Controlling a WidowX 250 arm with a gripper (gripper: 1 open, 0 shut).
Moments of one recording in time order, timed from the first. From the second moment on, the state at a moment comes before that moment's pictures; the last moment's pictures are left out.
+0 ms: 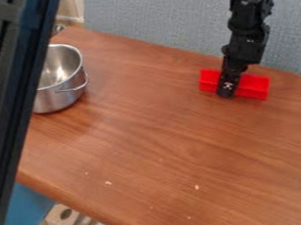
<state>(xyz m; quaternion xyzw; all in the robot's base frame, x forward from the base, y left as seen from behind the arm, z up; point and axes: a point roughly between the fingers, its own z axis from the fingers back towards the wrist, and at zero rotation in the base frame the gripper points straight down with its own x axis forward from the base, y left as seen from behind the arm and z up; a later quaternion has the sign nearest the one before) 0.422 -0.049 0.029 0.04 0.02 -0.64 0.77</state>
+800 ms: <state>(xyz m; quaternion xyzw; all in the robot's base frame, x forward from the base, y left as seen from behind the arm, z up) 0.426 -0.046 0.023 0.05 0.00 -0.68 0.74</state>
